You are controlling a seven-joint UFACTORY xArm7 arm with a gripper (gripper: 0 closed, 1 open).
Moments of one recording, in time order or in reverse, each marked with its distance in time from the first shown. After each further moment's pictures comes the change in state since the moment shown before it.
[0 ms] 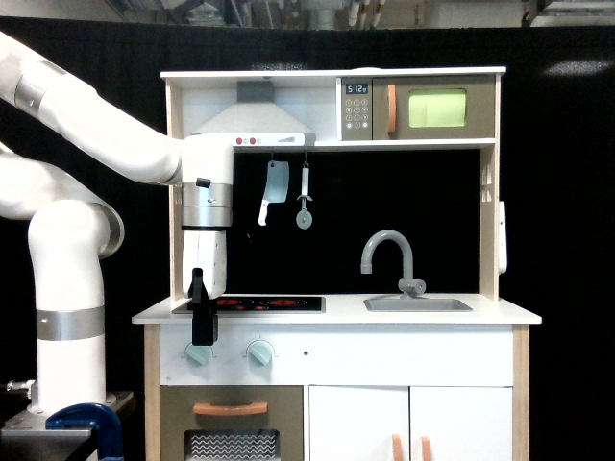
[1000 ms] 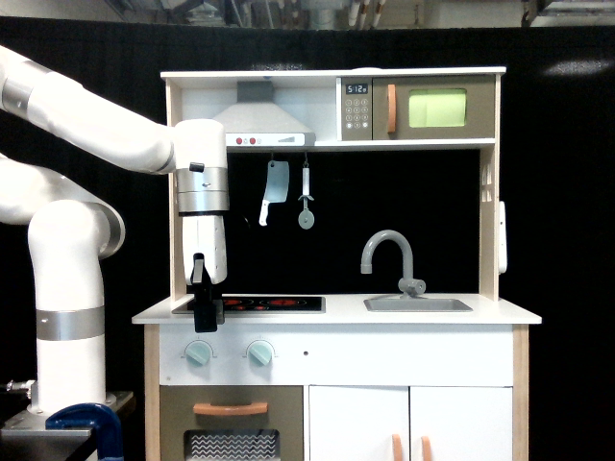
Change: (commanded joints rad) arm -0.006 -0.027 -0.014 0.054 -0.021 0.028 -0.030
